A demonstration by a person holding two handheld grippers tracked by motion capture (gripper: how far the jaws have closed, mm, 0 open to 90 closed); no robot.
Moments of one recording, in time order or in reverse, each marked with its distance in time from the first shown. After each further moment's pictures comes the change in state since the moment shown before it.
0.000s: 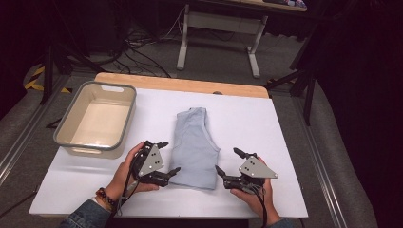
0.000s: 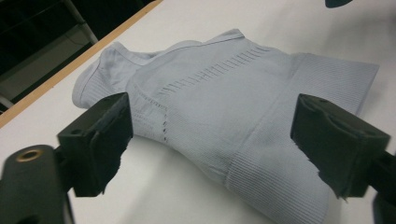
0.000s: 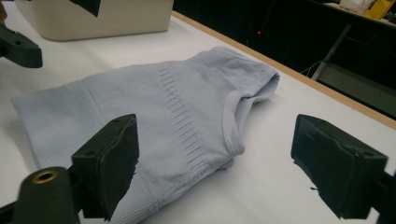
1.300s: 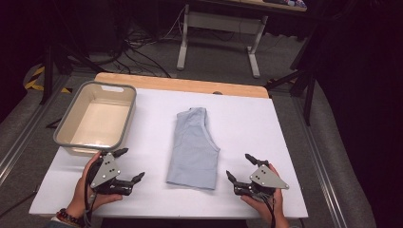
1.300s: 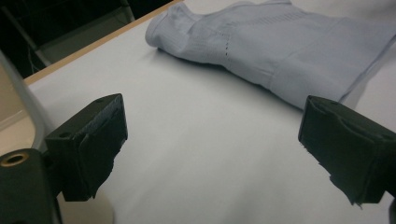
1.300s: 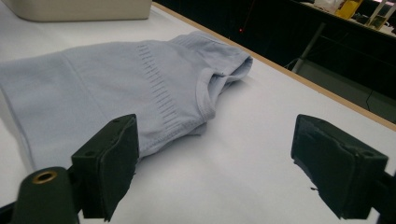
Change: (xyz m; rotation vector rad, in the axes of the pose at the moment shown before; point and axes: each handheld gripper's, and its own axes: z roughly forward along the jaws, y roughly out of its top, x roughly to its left) left arm 0.014 -0.065 -0.080 -0.001 0.133 -0.148; right arm -0.005 -0.023 -0.026 0.014 -0.068 -0.026
